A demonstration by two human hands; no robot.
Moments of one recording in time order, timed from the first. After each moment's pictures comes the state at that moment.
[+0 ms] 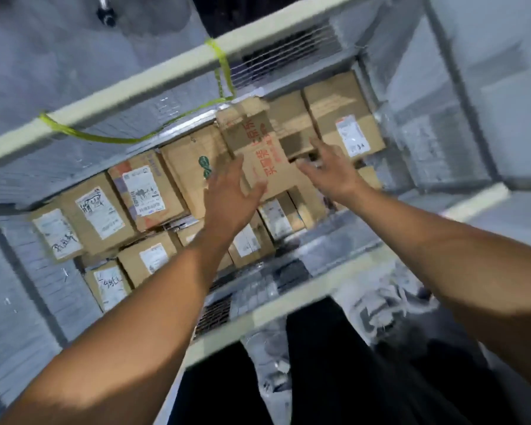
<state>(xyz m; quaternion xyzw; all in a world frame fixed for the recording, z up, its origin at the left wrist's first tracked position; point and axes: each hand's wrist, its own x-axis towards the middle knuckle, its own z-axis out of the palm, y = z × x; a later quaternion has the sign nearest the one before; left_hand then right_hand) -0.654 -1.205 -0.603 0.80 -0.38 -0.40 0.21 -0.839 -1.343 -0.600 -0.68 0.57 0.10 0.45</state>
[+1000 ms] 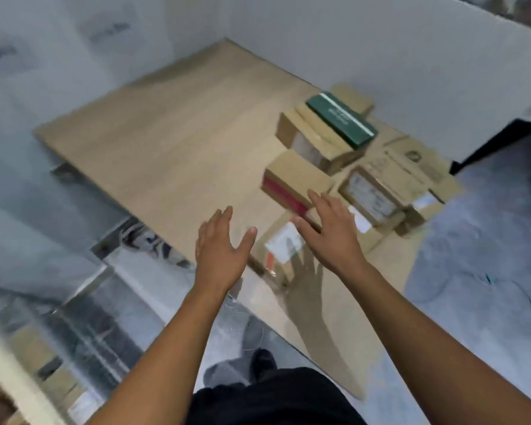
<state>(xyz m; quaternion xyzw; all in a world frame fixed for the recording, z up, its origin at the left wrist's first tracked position) -1.052 -0.768 -0.323 0.08 -0.89 -0.44 -0.03 -1.072 -0.546 -0.280 0.03 0.96 -0.28 0.01</state>
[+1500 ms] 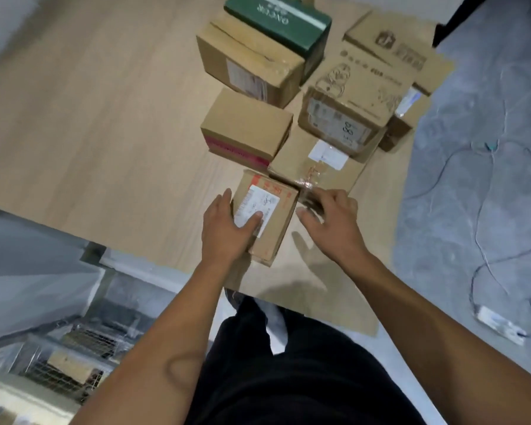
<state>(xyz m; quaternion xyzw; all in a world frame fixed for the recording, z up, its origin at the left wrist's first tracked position) -1.113 -0.700 -0.397 0.01 -0.91 -0.36 -0.21 -1.039 -0.490 -0.370 0.23 0.90 -0.37 0.06</state>
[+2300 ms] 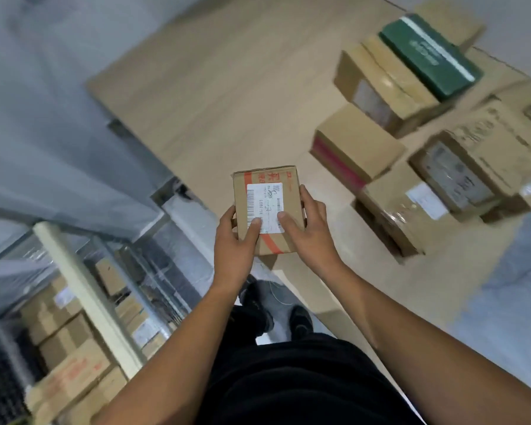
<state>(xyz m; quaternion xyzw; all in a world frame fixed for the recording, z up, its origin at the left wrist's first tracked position) -1.037 -0.798 -0.371 0.26 -0.76 -0.59 -0.01 -1.083 -0.641 -0.374 0.03 0.79 -0.59 0.14</state>
